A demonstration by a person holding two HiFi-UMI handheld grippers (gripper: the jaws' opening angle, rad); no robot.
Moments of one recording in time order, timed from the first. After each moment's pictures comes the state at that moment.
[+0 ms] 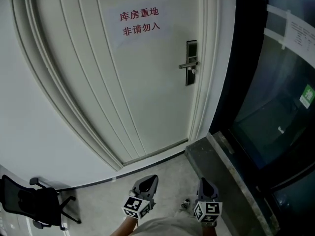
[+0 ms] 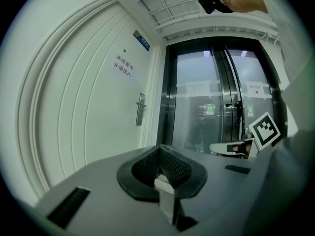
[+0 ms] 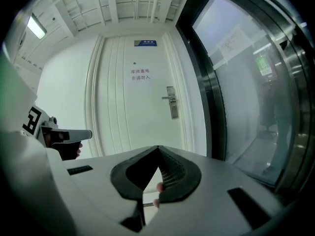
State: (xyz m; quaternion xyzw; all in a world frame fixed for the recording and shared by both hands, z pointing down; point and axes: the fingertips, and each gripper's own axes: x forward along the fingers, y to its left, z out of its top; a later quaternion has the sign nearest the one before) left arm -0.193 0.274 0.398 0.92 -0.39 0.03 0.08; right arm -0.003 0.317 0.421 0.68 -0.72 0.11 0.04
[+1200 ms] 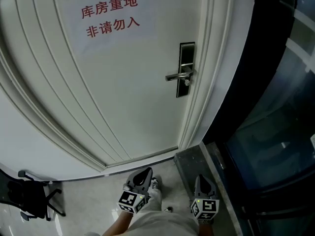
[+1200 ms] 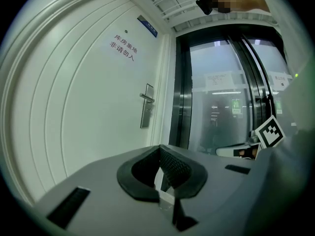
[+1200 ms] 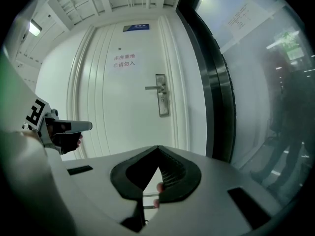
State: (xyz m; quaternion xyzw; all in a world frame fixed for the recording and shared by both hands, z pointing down) left arm -0.071 0.086 0.419 0.89 -0.44 0.03 0.11; right arm 0.137 0.123 0.442 0.65 -0.74 0.11 0.08
